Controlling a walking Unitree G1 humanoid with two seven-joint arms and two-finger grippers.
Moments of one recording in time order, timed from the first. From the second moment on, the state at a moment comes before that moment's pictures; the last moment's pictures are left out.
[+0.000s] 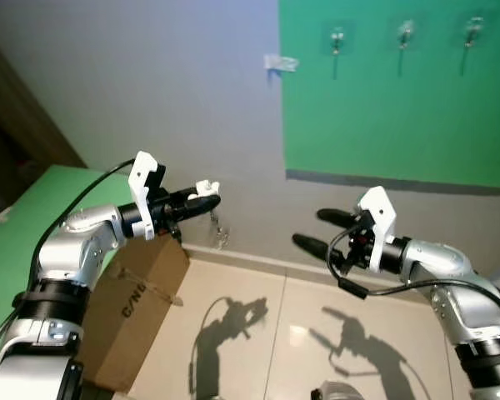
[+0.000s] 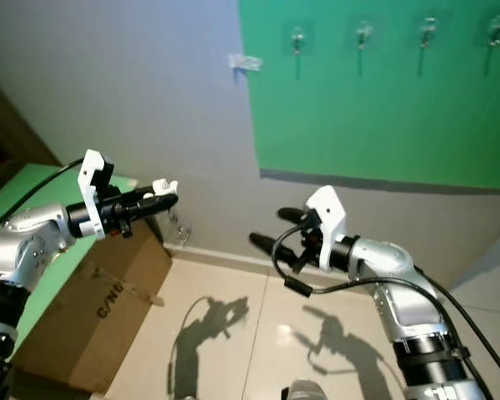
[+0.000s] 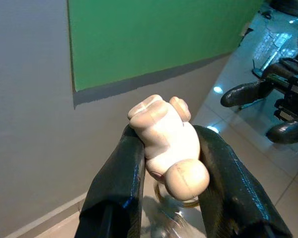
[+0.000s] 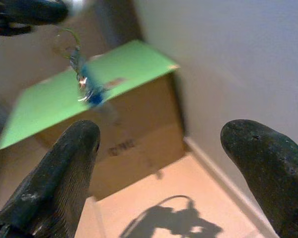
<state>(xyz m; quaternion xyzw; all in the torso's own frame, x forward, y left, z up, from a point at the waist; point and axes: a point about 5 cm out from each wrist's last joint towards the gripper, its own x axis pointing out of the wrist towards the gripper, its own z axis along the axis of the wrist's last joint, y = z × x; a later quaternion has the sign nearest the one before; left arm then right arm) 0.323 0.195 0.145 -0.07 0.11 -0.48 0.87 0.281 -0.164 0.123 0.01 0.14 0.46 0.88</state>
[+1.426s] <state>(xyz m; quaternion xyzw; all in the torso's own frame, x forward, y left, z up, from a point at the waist) 0.346 0.172 0.190 0.14 -0.02 -0.44 0.89 0.286 -0.107 0.169 0.06 0.11 0.55 0.83</state>
